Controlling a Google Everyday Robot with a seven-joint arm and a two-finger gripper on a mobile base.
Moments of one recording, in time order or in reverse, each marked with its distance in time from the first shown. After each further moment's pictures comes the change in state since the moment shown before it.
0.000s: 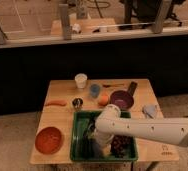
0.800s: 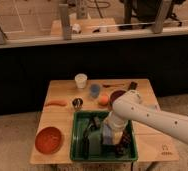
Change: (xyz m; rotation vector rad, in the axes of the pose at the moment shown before) arm 0.070 -0.014 -0.092 0.120 -0.028 0.182
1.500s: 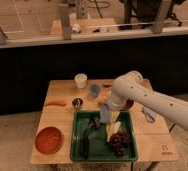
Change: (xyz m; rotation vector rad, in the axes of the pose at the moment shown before) arm 0.006 -0.110 -0.027 0.099 -0.018 0.027
